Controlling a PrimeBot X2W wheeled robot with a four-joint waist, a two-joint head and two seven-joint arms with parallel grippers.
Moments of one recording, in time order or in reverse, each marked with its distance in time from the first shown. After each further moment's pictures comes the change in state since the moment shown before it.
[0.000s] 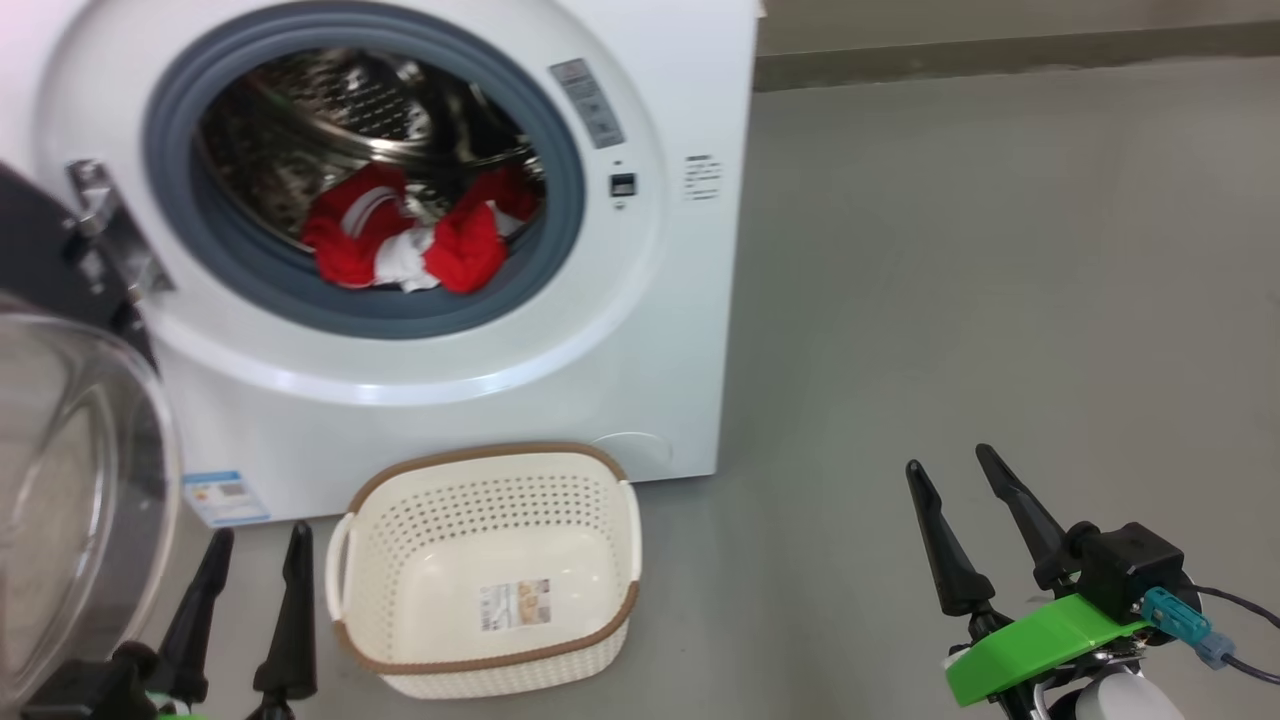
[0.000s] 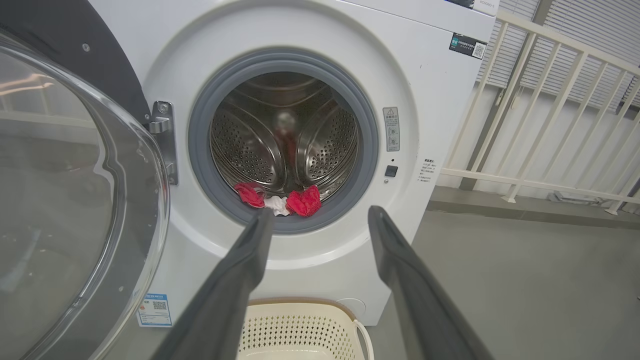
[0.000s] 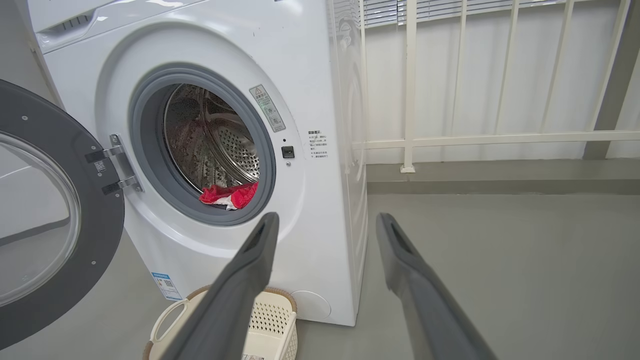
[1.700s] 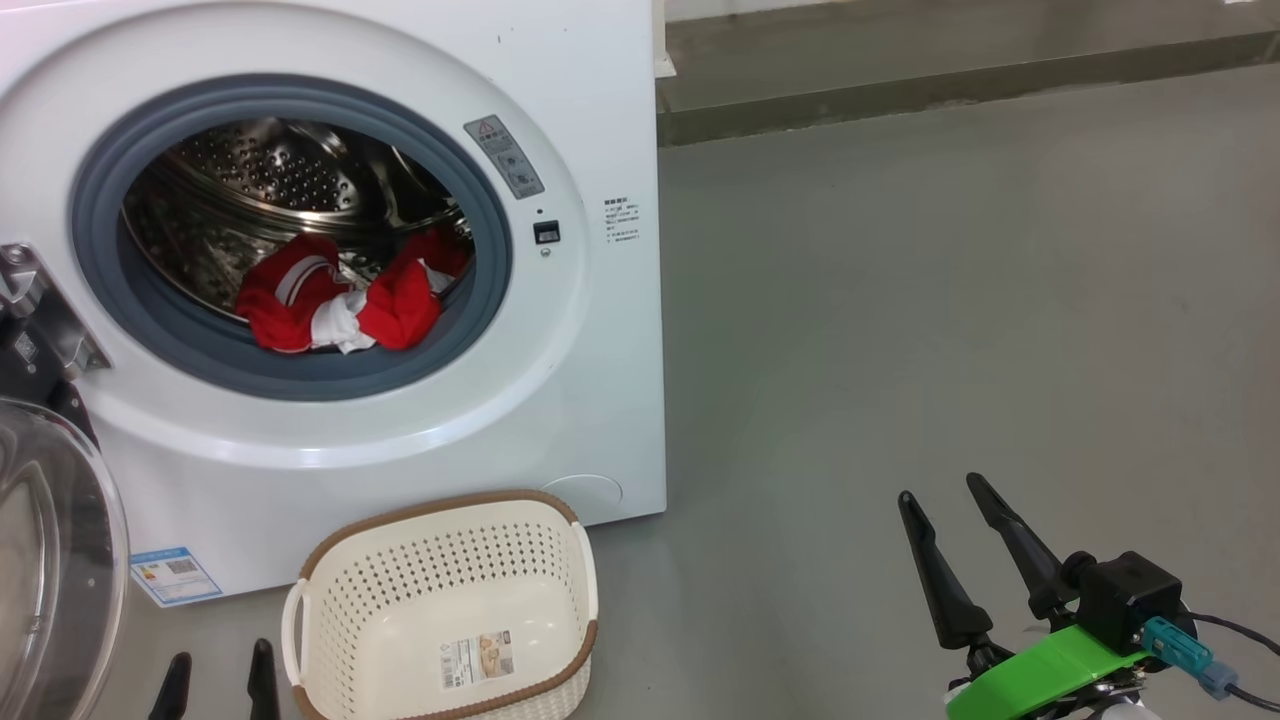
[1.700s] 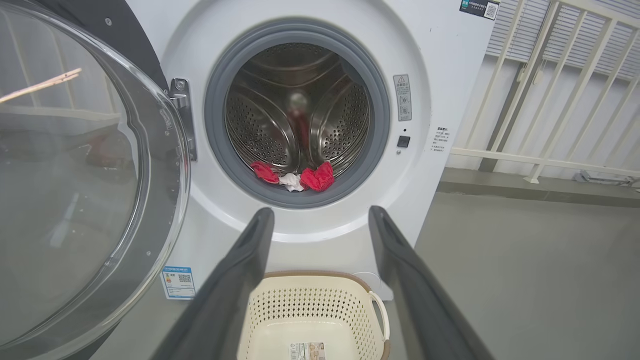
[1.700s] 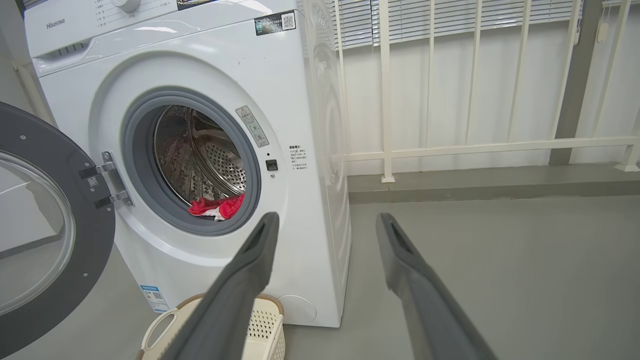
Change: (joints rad) left arm 0.189 -0.167 0.206 0.025 0.202 -0.080 -0.026; right arm 0.053 -0.029 0.040 -0.045 0.034 0.000 0.000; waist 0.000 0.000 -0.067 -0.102
